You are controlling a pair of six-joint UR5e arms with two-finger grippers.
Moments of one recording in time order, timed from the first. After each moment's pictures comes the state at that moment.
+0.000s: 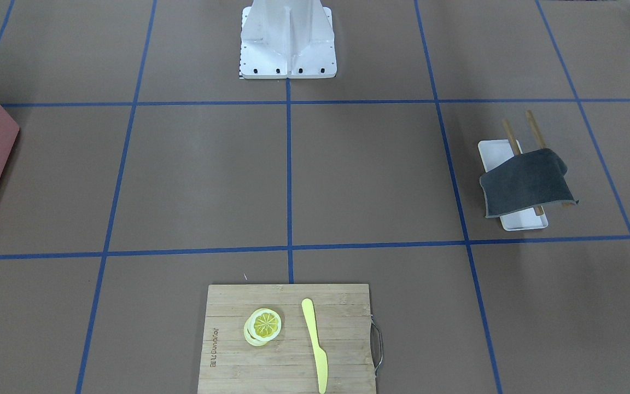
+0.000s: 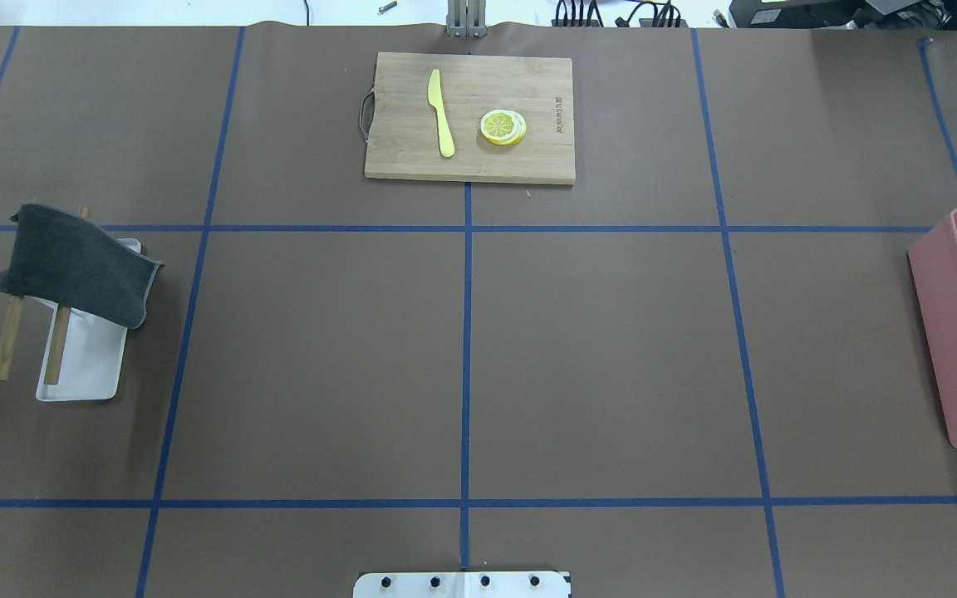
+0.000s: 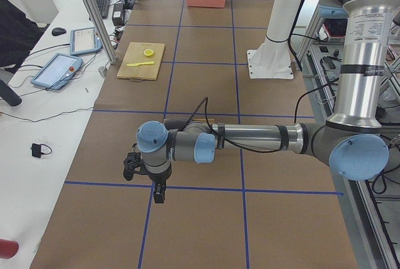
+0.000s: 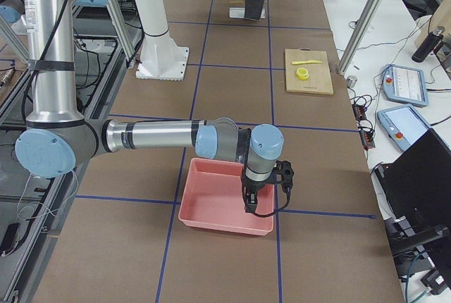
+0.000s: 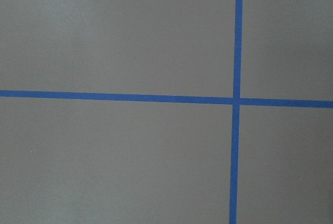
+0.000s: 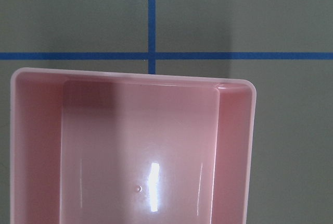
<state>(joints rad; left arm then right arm) -1.59 -1.62 -1.52 -1.62 -2.29 -0.05 1.58 -1.58 1.66 -1.74 2.30 -0.06</state>
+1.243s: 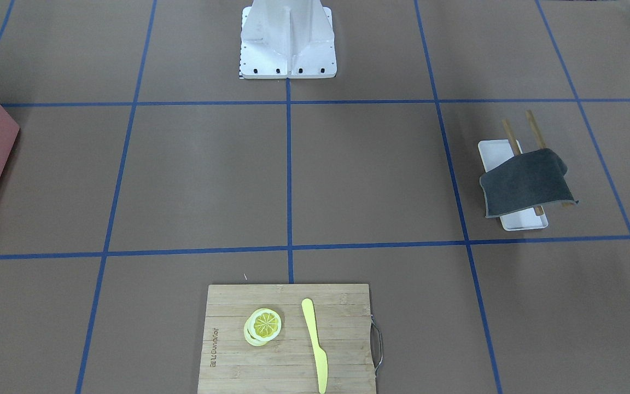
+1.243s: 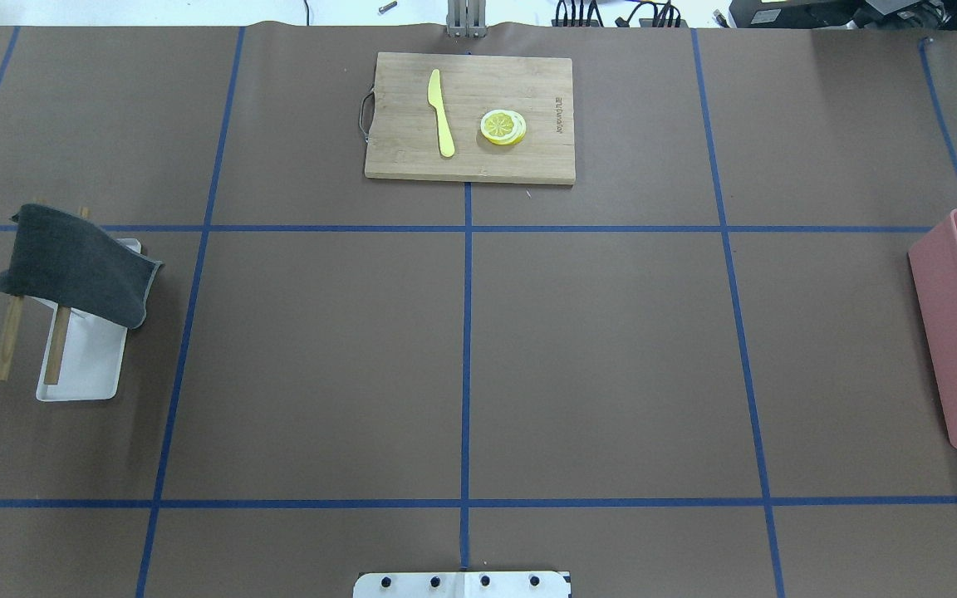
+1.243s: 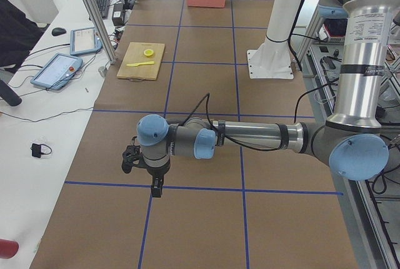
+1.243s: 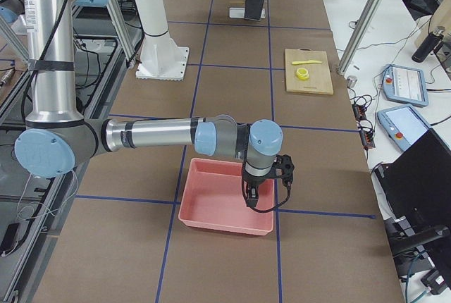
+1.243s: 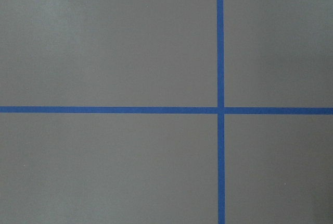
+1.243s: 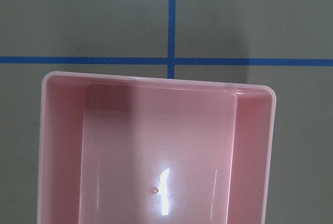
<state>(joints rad) -1.59 -1.62 -1.56 -1.64 -2.29 -0.05 1.58 -1.59 1.69 -1.74 2.34 -0.06</state>
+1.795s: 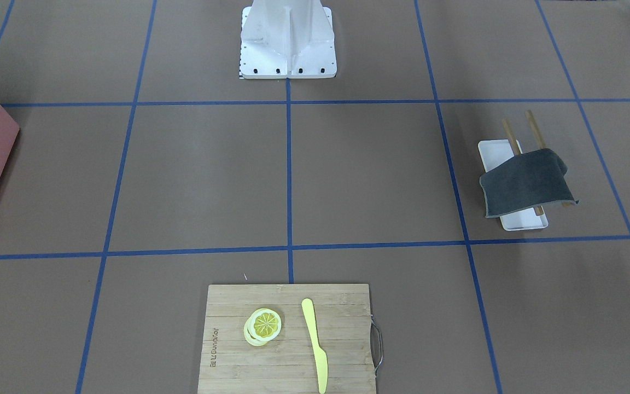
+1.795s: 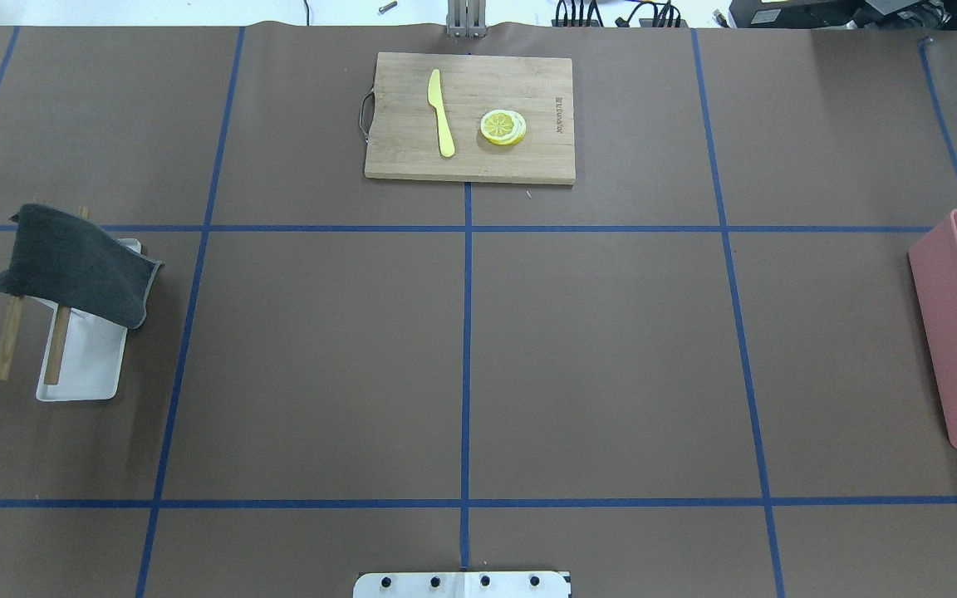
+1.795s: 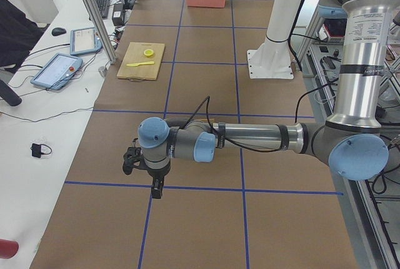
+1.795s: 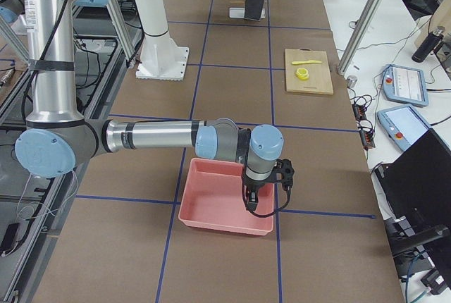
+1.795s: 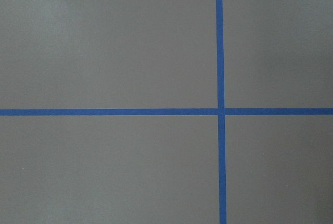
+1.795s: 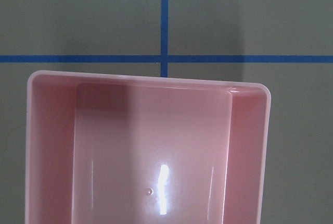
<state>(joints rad) -1.57 -1.61 -1.53 -1.69 -2.29 -0.07 1.58 -1.58 1.66 -1.72 2.34 -0.06</state>
